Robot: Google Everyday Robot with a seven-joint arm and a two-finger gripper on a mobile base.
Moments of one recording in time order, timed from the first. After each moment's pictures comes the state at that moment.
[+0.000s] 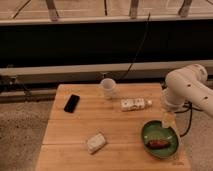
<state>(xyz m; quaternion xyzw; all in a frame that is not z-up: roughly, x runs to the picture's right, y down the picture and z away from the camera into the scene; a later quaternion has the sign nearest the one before) 0.285 0.105 0.685 -0.28 0.02 0.02 0.96</state>
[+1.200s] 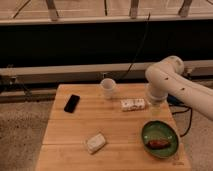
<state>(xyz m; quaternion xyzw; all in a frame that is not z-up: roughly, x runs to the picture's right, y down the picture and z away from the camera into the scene) 0.218 0.068 0.698 -0.27 0.03 -0.04 0.96</state>
